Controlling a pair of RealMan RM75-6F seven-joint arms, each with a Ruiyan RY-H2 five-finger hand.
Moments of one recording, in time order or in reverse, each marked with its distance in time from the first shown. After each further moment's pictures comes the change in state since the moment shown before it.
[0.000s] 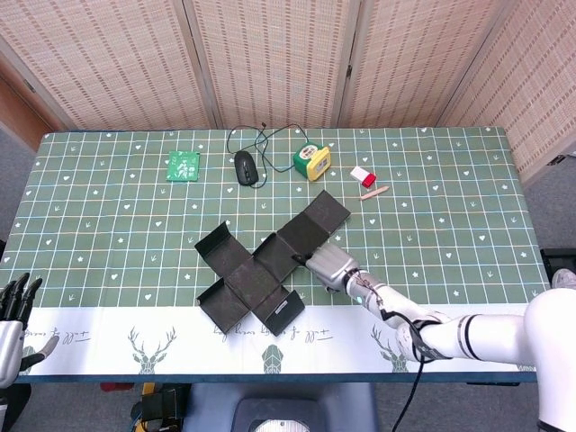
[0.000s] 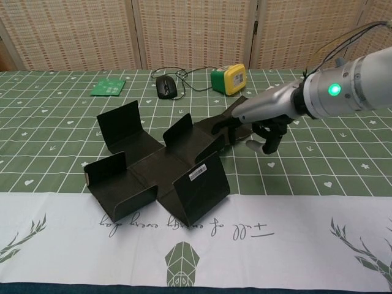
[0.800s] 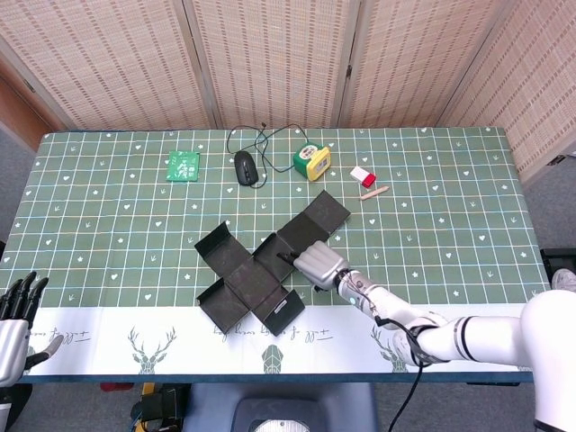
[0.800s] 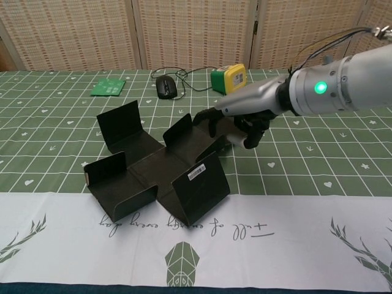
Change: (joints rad) left arm -0.002 0.000 0.002 -0.005 0.010 -0.003 0.006; right arm 0.003 -0.070 0.027 0.060 -0.133 0.041 0.093
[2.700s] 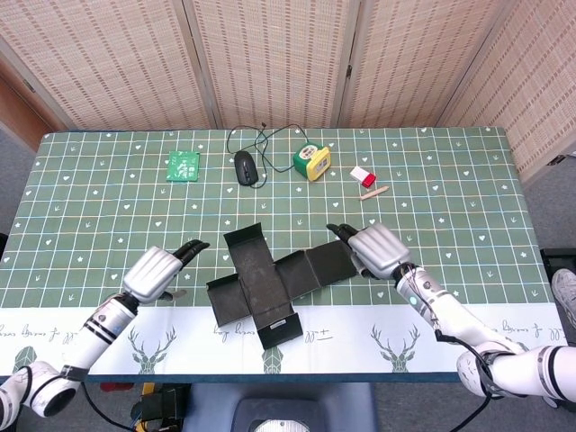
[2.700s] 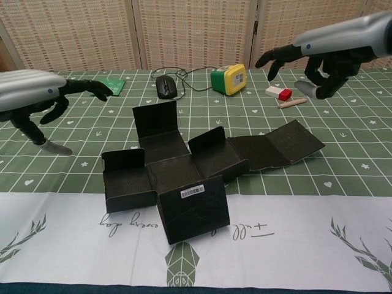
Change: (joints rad) left arm -0.579 -0.191 -0.101 0.128 0.069 -0.569 -0.050; right arm -0.186 0.349 -0.021 -0.307 -0.084 0.233 0.114
